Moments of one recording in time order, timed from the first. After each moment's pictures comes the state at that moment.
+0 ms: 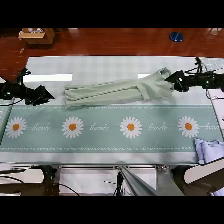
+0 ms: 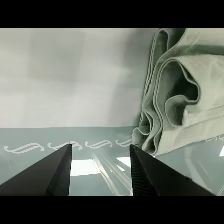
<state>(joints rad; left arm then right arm) 0.37 -1.52 1.11 1.00 -1.16 -1.23 -0.36 -1.82 1.38 -0.65 1.14 1.14</state>
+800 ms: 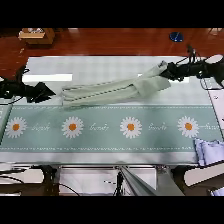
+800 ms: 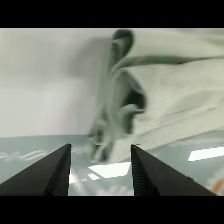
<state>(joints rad) 0.36 -1.51 1.12 0.86 -1.18 -1.23 -0.21 -1.72 1.48 -0.75 1.10 1.22</state>
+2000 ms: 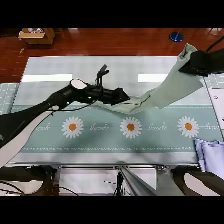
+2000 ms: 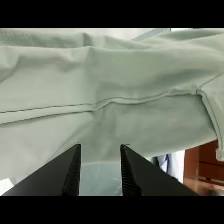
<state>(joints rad) -0.54 -1.62 1.13 0.21 -0.78 -1.08 -0.05 -1.14 1.50 -1.15 1.46 1.53</state>
